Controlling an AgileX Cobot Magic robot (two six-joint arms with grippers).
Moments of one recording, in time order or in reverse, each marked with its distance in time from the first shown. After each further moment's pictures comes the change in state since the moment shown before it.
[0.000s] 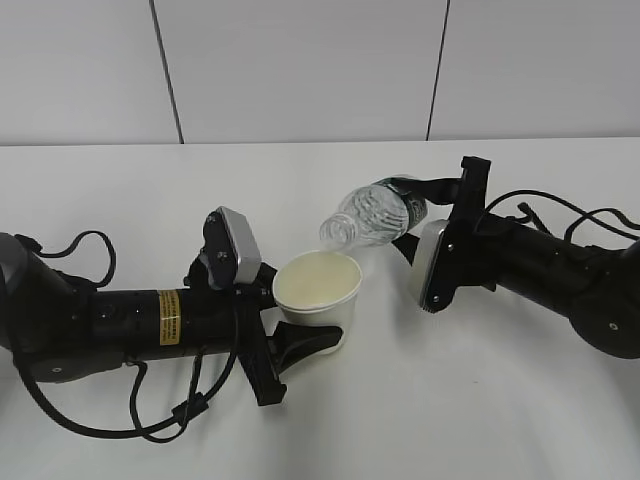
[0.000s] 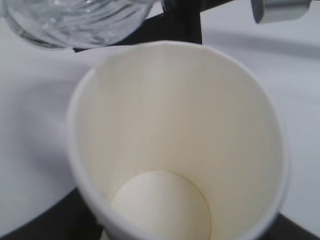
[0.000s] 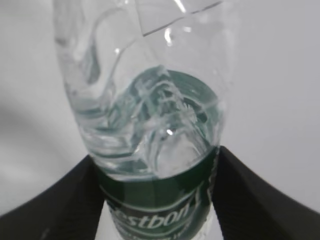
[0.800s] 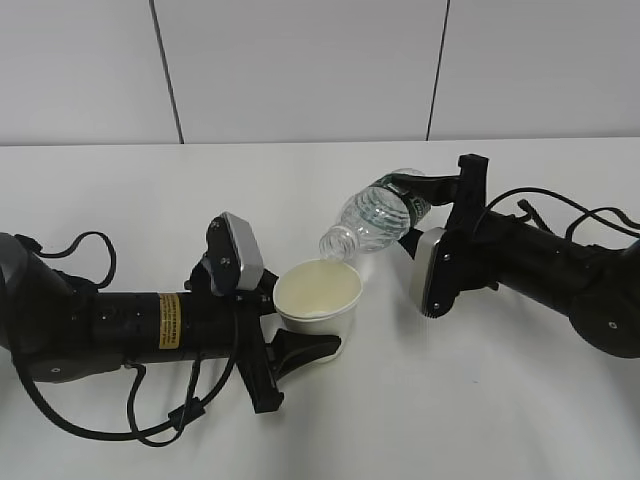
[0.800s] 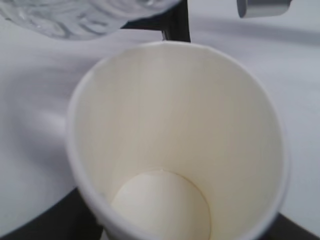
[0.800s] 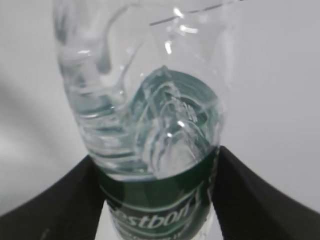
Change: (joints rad) left arm 0.000 0.000 0.000 0.028 0.028 0.000; right arm 0.000 -0.002 0.000 0.023 0.000 -0.152
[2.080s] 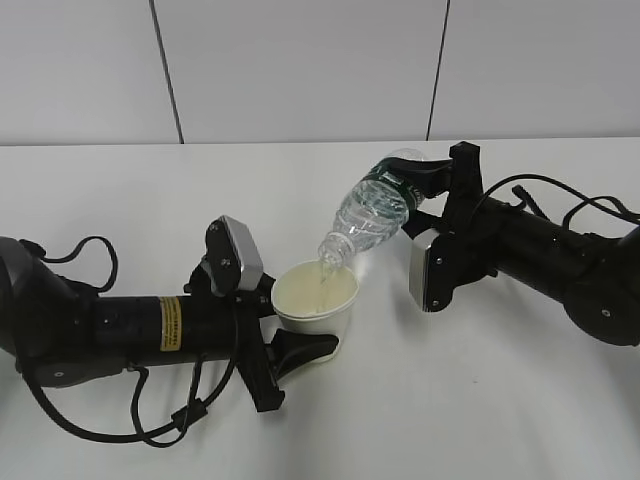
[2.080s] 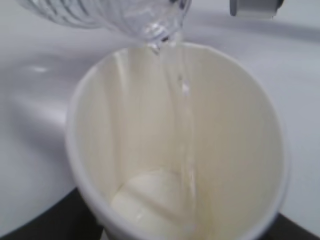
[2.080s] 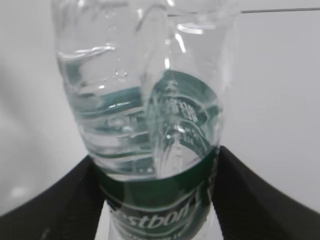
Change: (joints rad) left arm 0.000 0.017 0.000 -0.035 0.004 0.000; right arm 0.000 -0.002 -0.038 0.014 0.000 -0.200
